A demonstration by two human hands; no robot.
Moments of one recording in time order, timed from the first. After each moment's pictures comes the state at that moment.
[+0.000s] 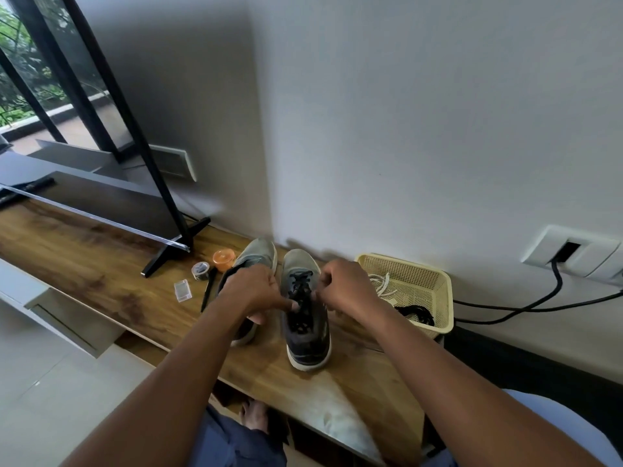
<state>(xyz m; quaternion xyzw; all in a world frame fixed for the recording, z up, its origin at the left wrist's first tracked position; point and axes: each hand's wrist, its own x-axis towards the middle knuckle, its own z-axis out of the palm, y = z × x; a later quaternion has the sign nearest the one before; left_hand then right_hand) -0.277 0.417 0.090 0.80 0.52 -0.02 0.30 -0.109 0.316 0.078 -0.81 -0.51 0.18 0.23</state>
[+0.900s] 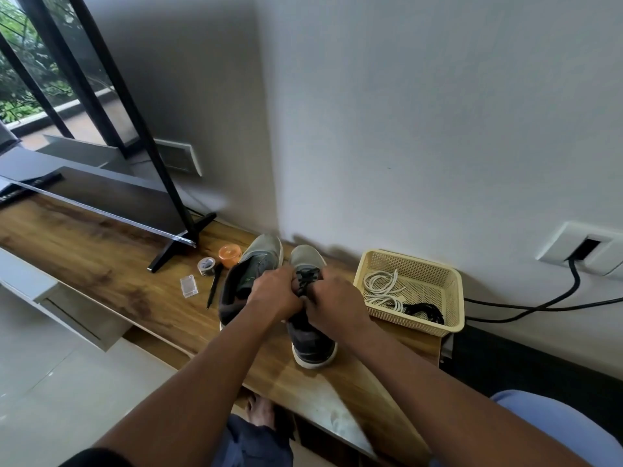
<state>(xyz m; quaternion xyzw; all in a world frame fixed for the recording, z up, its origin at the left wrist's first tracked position) -0.254 0.402 0.066 0.83 0.50 0.02 0.24 -0.140 0.320 0.032 -0.77 -0.61 0.03 0.16</state>
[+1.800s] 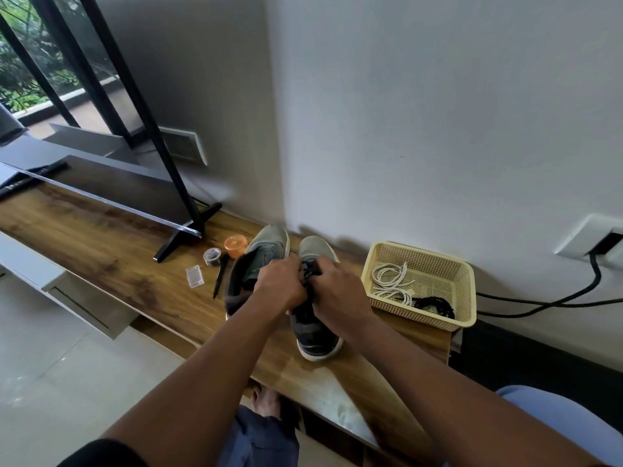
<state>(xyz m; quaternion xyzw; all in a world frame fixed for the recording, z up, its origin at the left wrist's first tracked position) -0.250 0.413 0.056 0.85 0.50 -0.01 0.17 -0.145 0.327 0.025 -0.73 -0.65 -0.04 0.17</state>
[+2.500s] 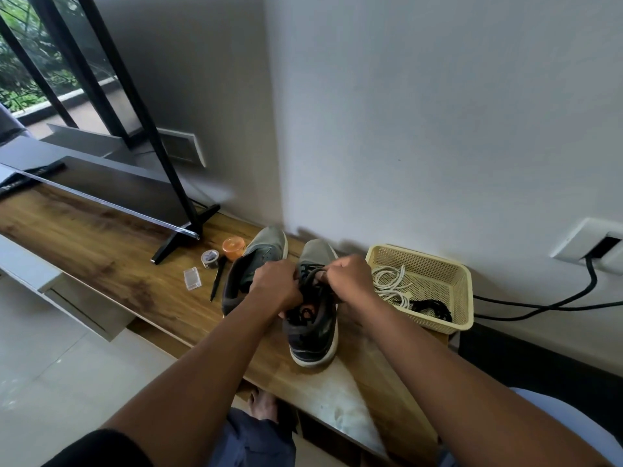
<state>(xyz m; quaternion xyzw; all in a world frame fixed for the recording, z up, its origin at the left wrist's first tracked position) -0.252 0.418 0.057 0.85 0.49 -0.03 0.17 -0.114 0.353 0.024 -0.81 -0.32 0.27 0.41</state>
